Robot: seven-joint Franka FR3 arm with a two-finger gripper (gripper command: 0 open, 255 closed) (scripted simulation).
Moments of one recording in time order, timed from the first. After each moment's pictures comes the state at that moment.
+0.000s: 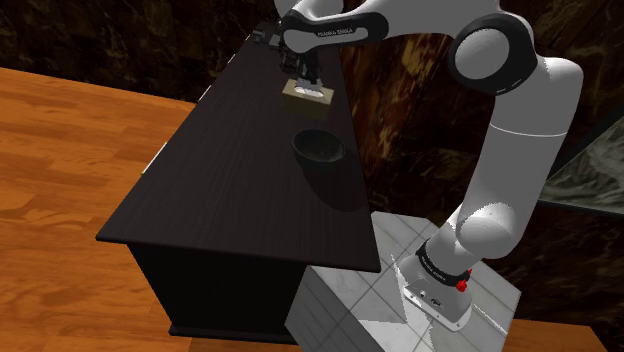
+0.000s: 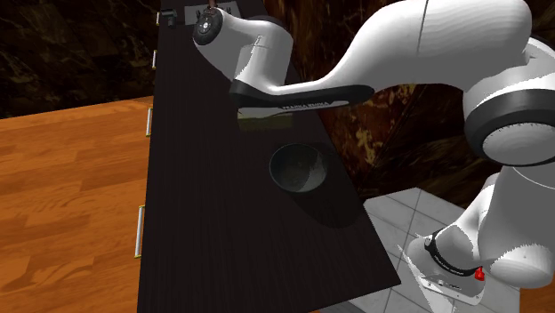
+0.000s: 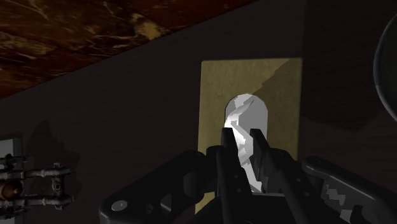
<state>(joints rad) 0.05 0.36 0.06 -1.51 -0.61 1.78 -0.30</state>
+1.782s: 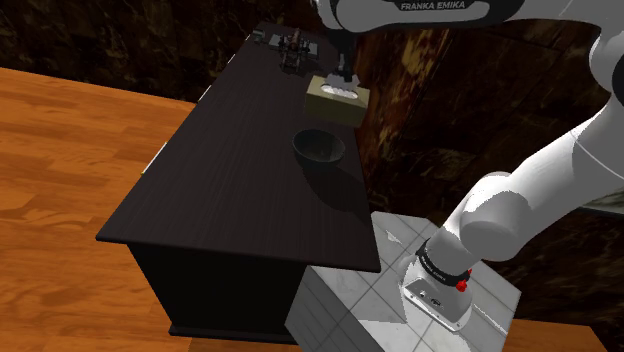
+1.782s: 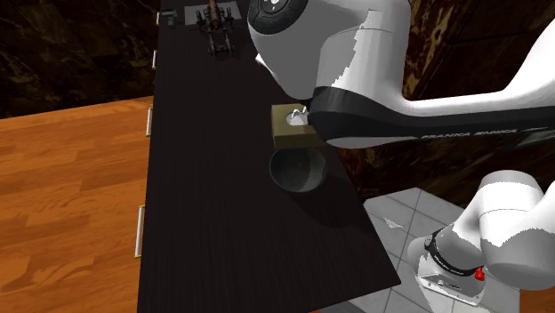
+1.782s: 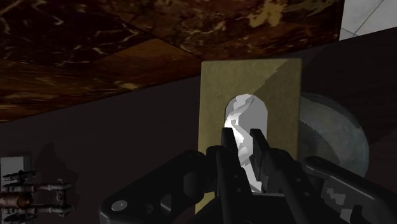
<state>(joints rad) 0.14 -0.21 0.14 -1.96 -0.53 1.59 -0.23</state>
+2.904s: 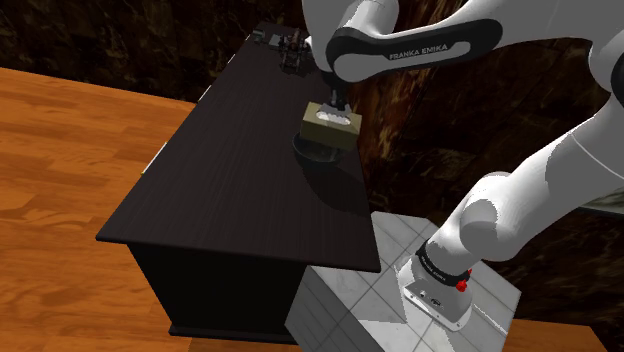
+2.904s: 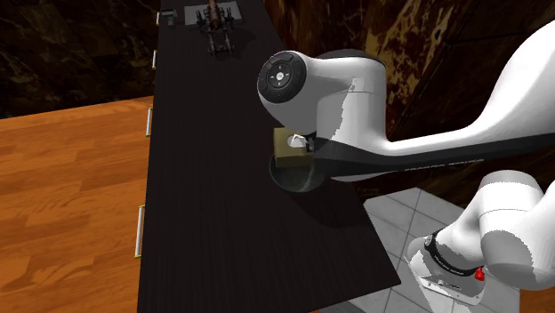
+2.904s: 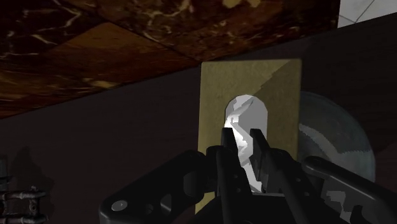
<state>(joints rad) 0.14 -0.21 0.14 -2.16 -0.55 1.77 -0.12</state>
